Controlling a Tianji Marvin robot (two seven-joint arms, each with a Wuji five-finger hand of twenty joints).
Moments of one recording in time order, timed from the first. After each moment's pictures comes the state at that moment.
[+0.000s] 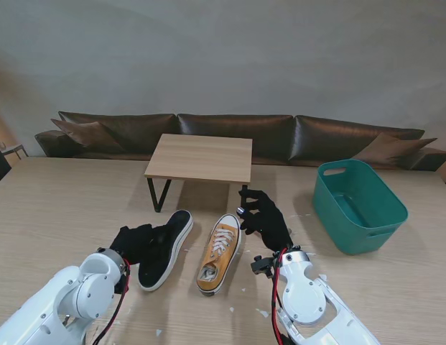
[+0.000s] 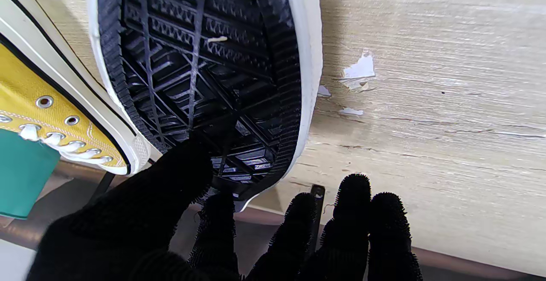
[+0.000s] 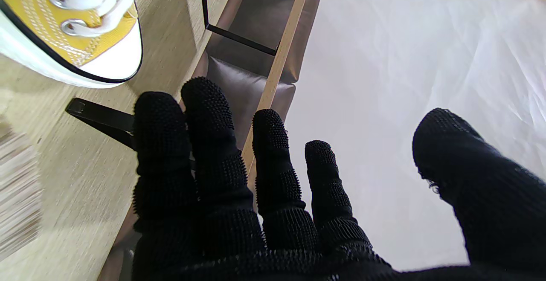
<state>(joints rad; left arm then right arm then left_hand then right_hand) 1.60 -1.04 -1.23 -1.62 0.84 0.13 -0.19 -1.52 -1.26 1.05 -1.49 -0.06 -0.22 -0.36 0.67 -0.38 0.81 -0.12 0.39 -0.04 0.03 0.11 0.42 0.33 0.09 0.45 0.40 0.41 0.29 0.56 0.02 0.31 0.74 0.75 0.27 -0.49 1.02 -0.18 0.36 0.11 0.71 0.23 0.76 0.18 0.64 0.48 0.91 0.29 0.66 0.57 0.71 0.33 1.01 0.54</state>
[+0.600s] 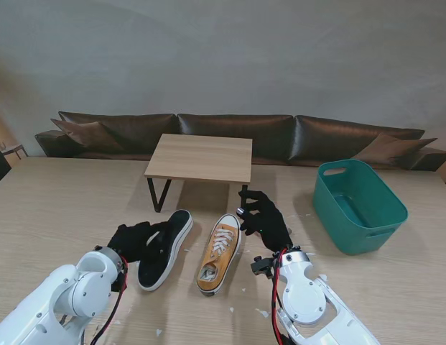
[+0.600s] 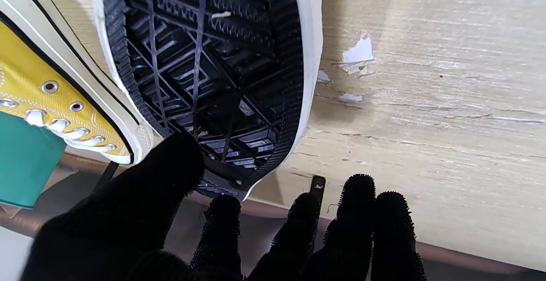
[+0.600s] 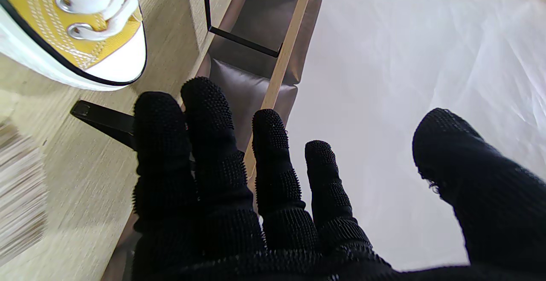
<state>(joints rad) 1.61 -1.05 -1.26 -1.63 0.84 0.10 -0.20 -1.52 -1.26 1.05 -1.49 -0.06 -0.22 -0.35 0.64 -0.40 0.76 -0.13 0.39 -0.01 0.04 0.09 0.42 0.34 0.09 0.44 0.41 0.43 0.28 0.55 0.03 0.32 0.71 0.75 0.27 -0.49 1.02 -0.18 0.36 0.11 0.71 0.23 0.76 0.18 0.64 0.48 0.91 0.29 0.66 0.57 0.71 0.33 1.01 0.54</state>
